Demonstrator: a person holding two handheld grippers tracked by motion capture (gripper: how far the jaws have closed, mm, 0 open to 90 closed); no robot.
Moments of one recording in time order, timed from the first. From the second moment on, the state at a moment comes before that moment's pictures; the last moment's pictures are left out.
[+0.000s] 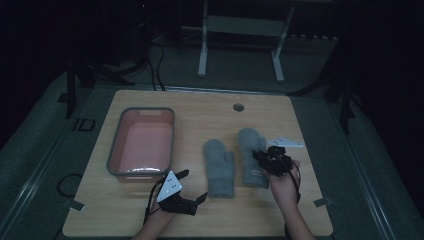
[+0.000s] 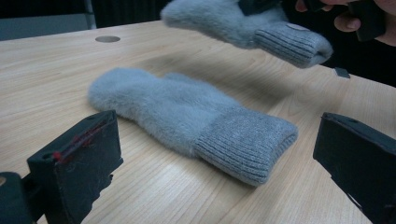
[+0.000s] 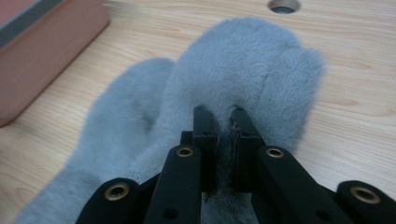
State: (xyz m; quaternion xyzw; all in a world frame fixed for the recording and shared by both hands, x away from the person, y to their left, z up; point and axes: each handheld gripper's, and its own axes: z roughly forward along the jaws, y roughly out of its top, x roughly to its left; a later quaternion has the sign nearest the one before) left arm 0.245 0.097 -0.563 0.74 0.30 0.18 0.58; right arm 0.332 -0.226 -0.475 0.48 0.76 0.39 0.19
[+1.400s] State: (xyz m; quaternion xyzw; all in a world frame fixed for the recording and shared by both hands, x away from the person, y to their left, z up) left arm 0.247 0.083 -0.548 0.77 0.28 0.16 0.56; right arm 0.332 -0.174 -0.496 0.41 0.81 0.39 0.13
